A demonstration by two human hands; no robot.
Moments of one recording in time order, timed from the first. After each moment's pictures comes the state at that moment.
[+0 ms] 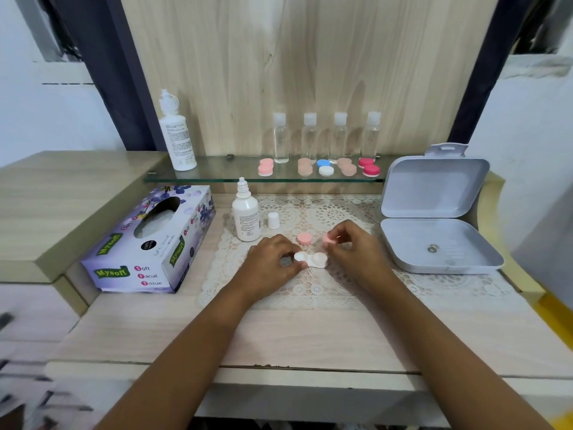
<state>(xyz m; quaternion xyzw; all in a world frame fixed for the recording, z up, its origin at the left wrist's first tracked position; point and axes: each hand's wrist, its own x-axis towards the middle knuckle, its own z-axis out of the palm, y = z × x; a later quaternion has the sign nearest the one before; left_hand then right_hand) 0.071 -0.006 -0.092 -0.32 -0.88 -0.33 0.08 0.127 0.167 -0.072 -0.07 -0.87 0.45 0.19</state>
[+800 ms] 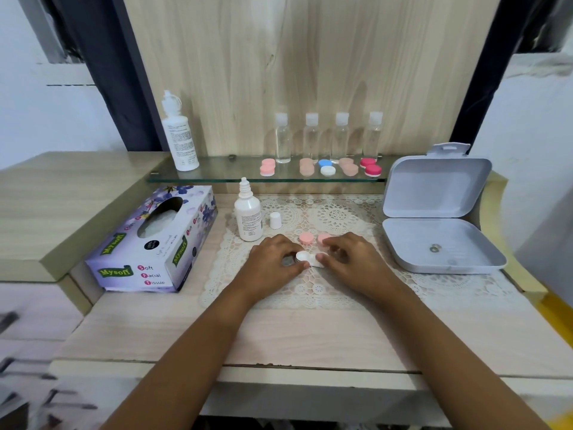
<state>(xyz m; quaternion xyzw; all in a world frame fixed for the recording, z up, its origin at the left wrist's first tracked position) 0.073 -0.007 -0.089 -0.32 -0.89 -0.32 0.07 0.129 0.169 -0.083 -0.01 -0.94 0.28 0.16</state>
